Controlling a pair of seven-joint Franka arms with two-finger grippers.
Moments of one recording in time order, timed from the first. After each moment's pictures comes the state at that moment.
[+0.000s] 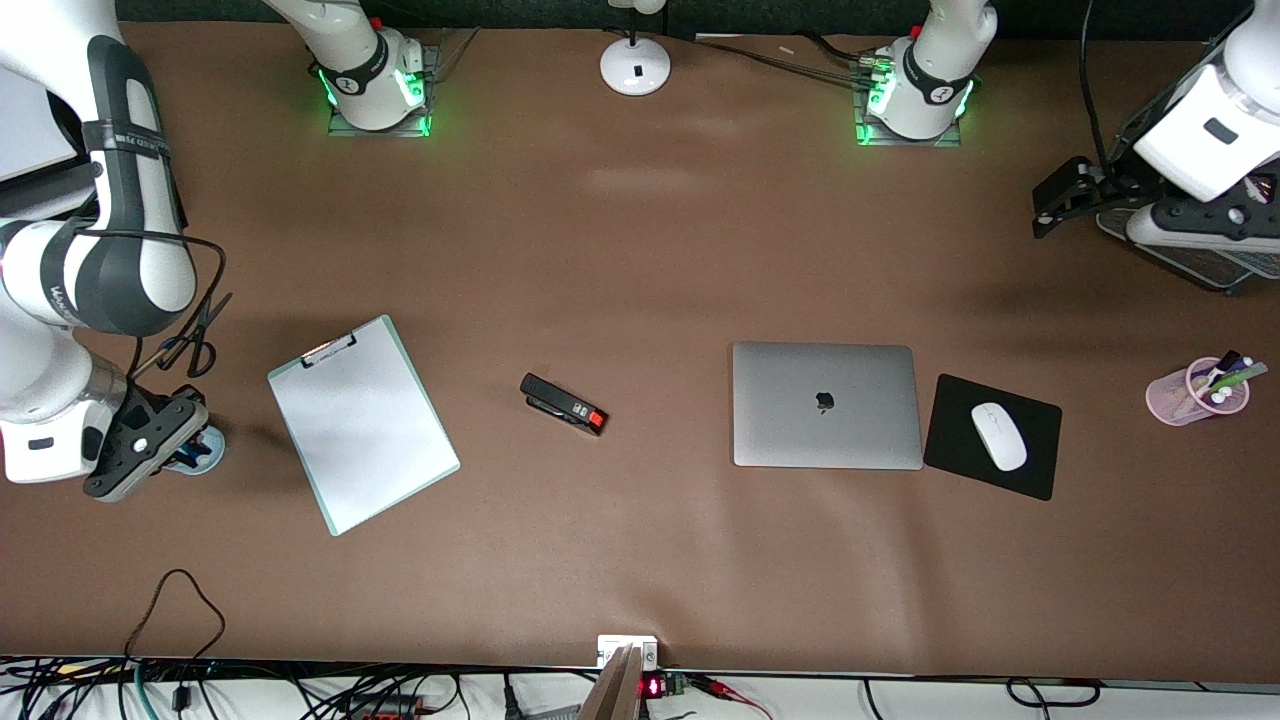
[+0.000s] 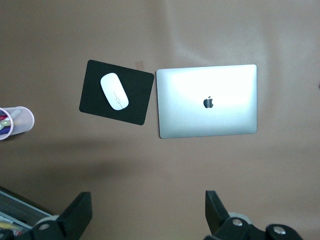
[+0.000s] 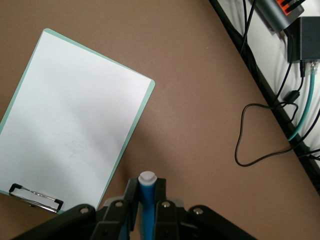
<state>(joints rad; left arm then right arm) 0.23 -0.05 -0.33 -1.61 -0.02 1.57 -0.06 0.04 0.51 -0.10 -1.46 0.04 2.12 -1.05</state>
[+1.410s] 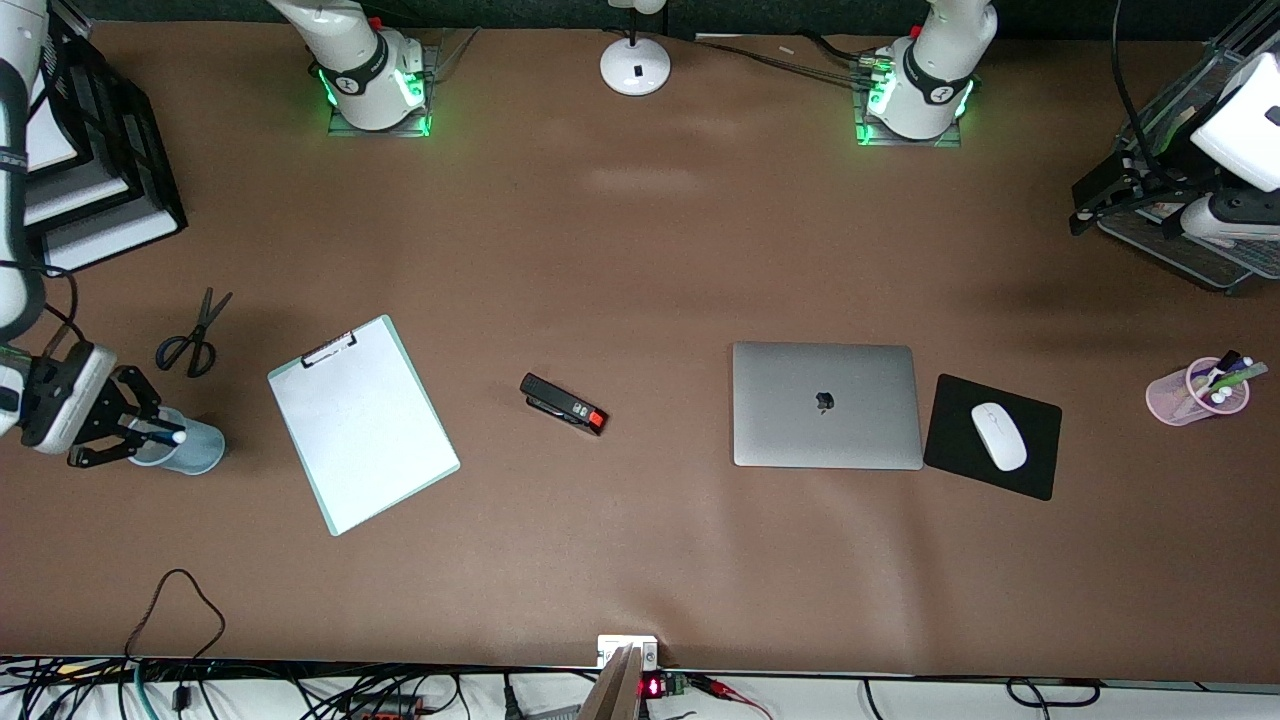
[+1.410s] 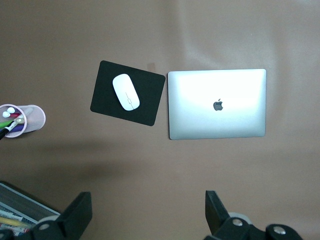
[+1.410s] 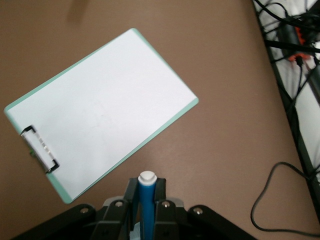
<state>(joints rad) 0.29 -0.06 -0.33 -1.61 -0.02 1.57 -0.02 -0.19 0.54 -0.10 -1.48 0.48 1.98 -1.94</state>
